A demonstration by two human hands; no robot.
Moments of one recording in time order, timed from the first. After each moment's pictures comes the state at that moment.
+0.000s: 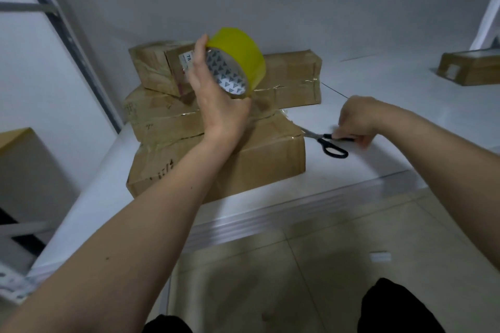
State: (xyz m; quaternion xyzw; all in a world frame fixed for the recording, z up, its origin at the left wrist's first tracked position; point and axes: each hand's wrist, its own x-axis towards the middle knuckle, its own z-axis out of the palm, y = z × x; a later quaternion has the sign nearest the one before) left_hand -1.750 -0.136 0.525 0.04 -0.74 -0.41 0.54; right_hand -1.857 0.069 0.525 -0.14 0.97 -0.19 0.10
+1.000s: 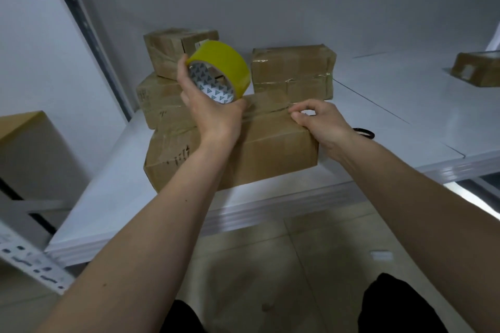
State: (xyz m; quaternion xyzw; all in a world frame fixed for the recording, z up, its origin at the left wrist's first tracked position) left_hand -1.719 -0.150 0.513 0.17 -0.68 -0.51 0.49; right_hand -1.818 -0.004 0.481 -0.20 0.76 -0.62 0.05
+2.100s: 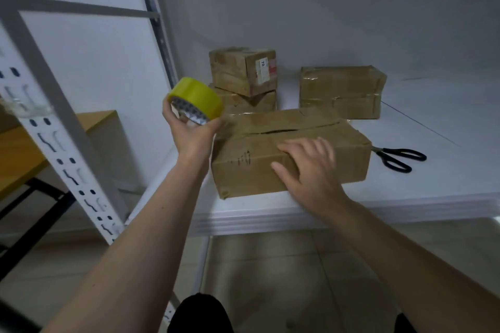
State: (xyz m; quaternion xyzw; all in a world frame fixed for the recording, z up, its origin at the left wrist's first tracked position) left_hand -1.639 -0.249 0.505 0.22 -0.60 -0.59 0.49; right_hand -1.712 -0.060 0.449 -0.43 0.82 -0.29 -0.26
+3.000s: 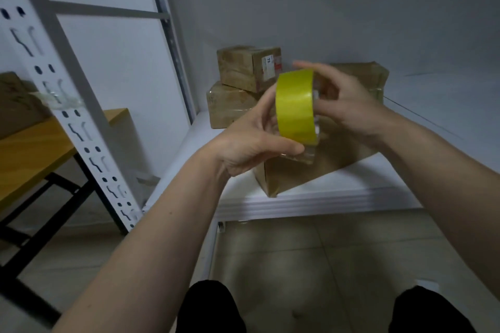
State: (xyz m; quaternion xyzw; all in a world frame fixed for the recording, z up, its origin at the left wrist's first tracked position) left_hand -1.599 -0.176 0.537 -0.11 -0.67 -0.73 0.06; right_hand -1.716 -0.029 0.559 -0.50 0.64 -0.58 0.04
